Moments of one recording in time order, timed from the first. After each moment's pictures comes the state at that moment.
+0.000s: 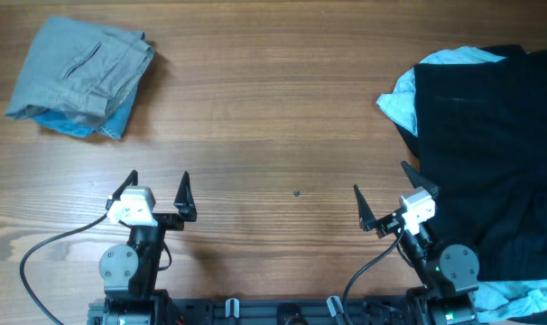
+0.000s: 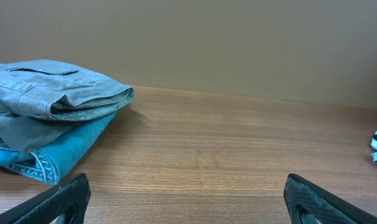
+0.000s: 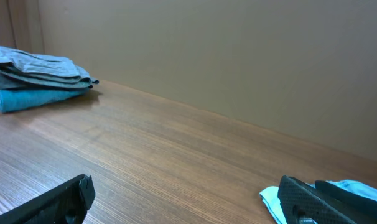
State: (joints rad) left arm 0.00 0.01 0.01 -0.06 0.10 -0.15; right arm 0.19 0.01 0.01 0.02 -0.24 -0.14
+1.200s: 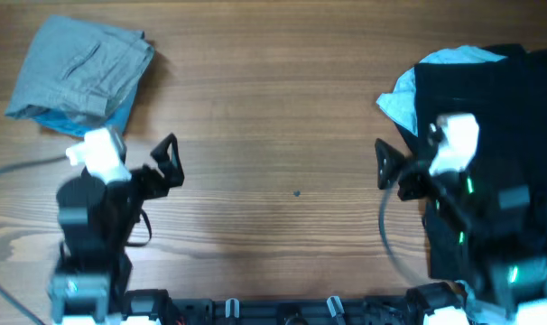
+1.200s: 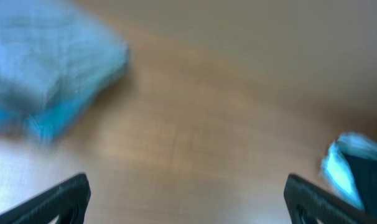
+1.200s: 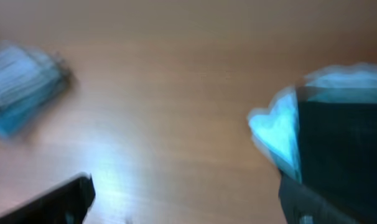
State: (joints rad) left arm 0.00 0.66 0.73 -0.51 0.11 -0.36; right arm 0.18 0.79 0.94 -0.70 -0.08 0.15
